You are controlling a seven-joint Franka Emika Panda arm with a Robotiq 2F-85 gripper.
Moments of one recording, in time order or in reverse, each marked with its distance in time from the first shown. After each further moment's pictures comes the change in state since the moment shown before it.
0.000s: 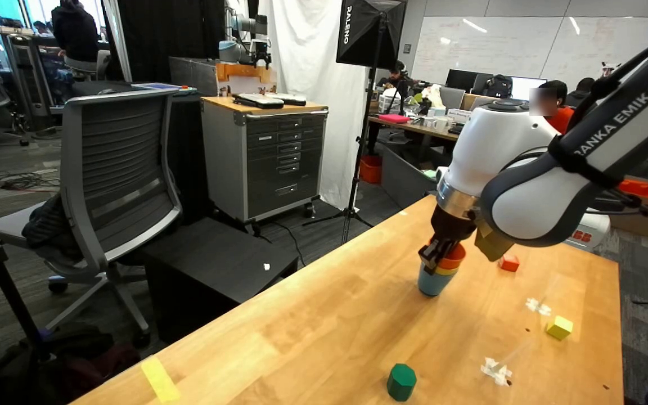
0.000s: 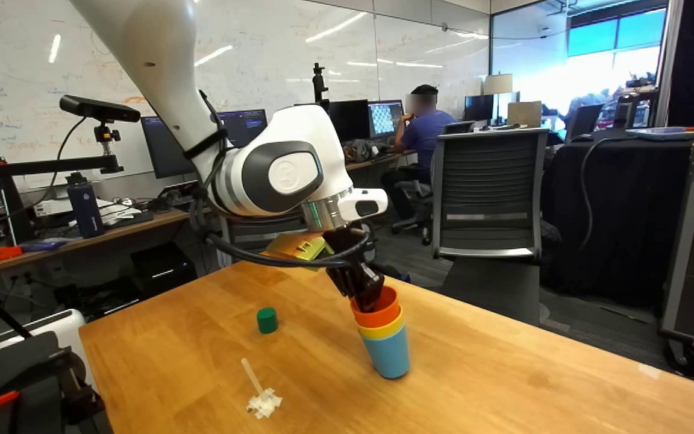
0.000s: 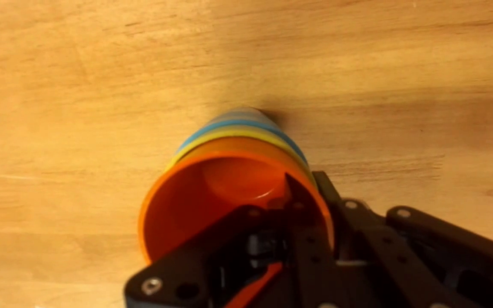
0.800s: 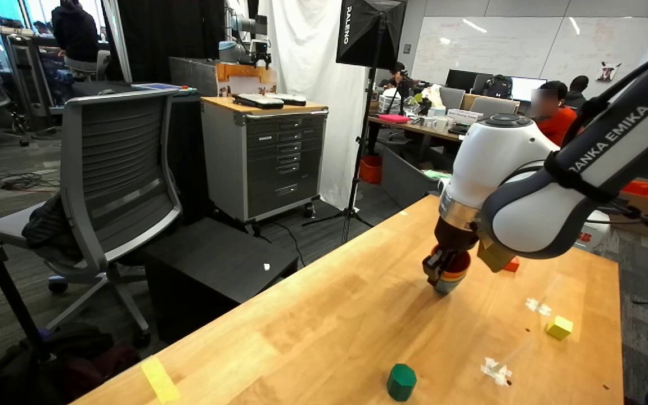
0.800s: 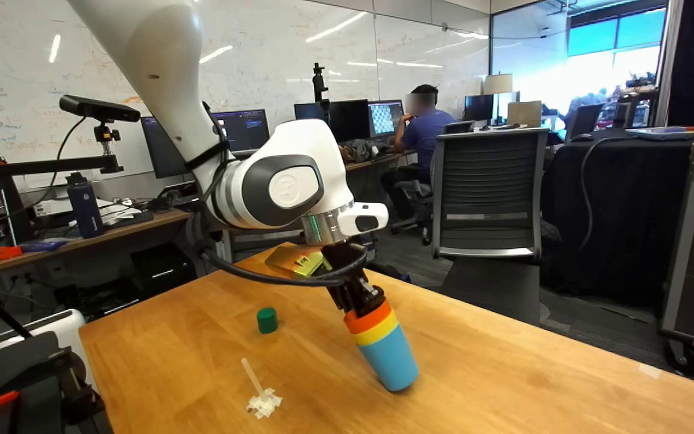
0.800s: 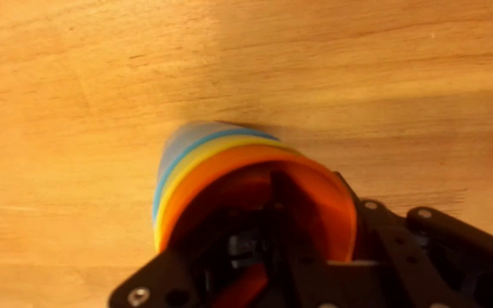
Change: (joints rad) arm 0.002 0.035 -0.012 -0.001 -0.003 0.000 0.014
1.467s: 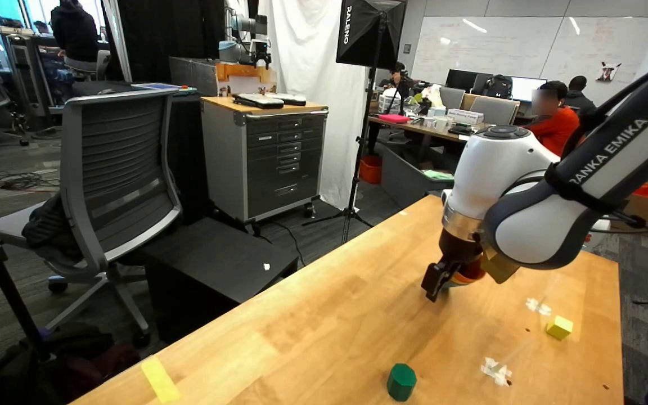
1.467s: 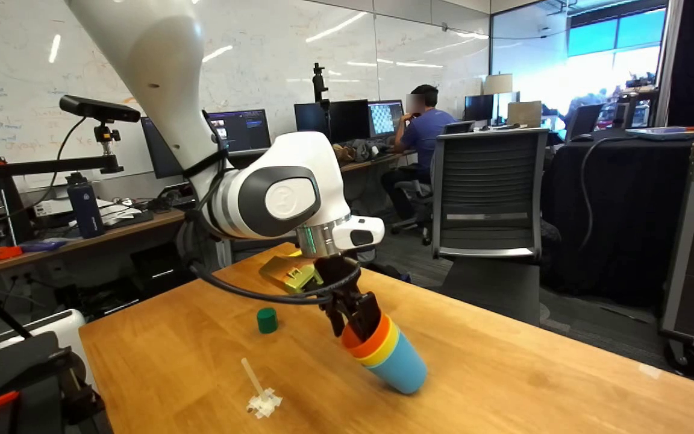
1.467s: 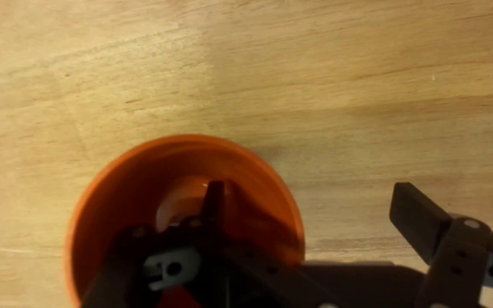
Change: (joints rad) arm 0.001 0.019 -0.001 -0.015 -0.001 -0.018 0.029
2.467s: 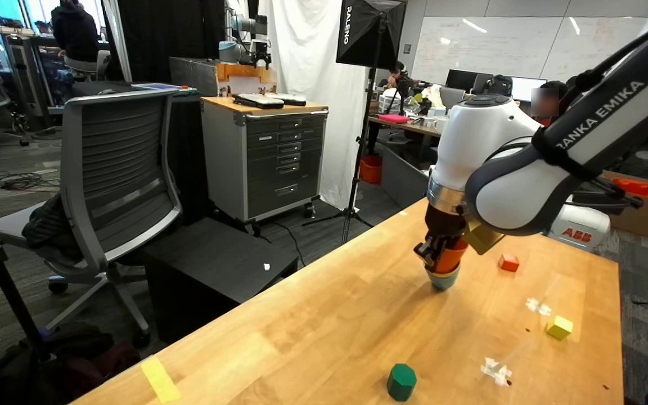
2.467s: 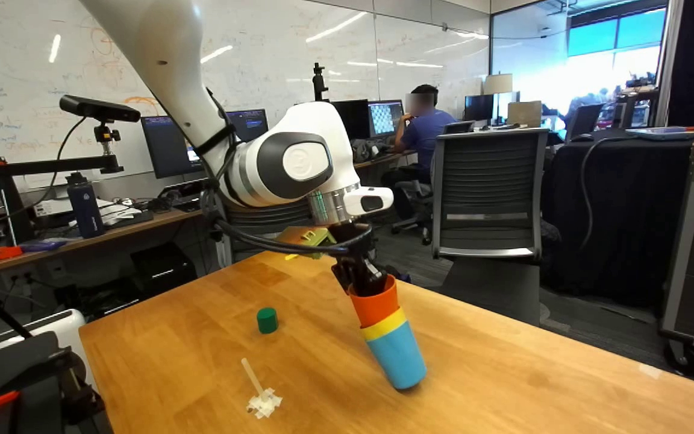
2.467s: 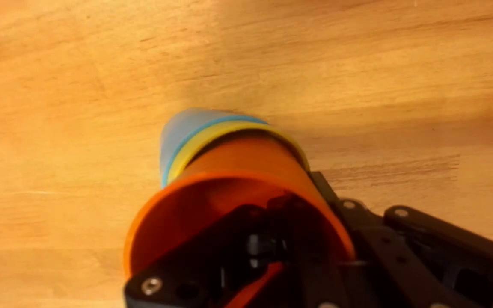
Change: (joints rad) arm 0.032 -0.030 -0.014 0.092 -0.014 -0.117 0.034
